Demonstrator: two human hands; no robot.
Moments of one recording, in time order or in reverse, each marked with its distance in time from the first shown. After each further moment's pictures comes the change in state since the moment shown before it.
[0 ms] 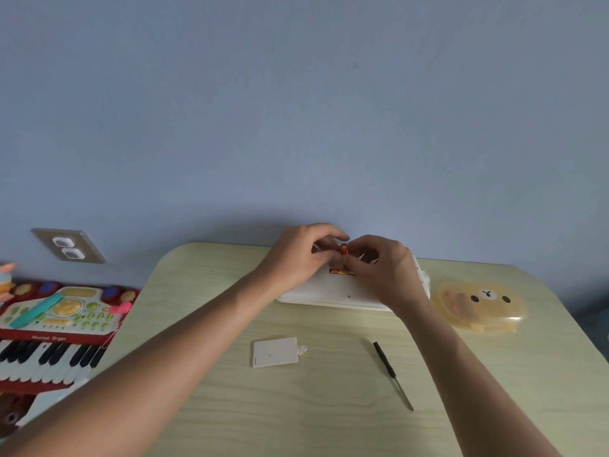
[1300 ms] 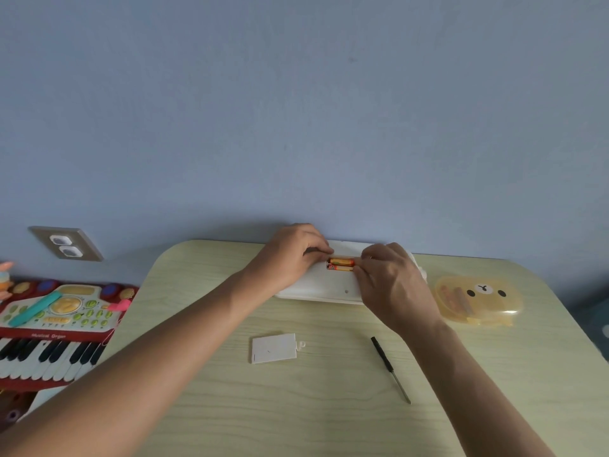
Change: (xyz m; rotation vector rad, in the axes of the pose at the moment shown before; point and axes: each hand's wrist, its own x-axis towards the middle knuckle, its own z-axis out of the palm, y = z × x) left_hand -0.002 -0.020 -0.004 0.263 -0.001 0.201; right_hand -0.027 0.024 -0.004 -0.549 0.112 -0.417
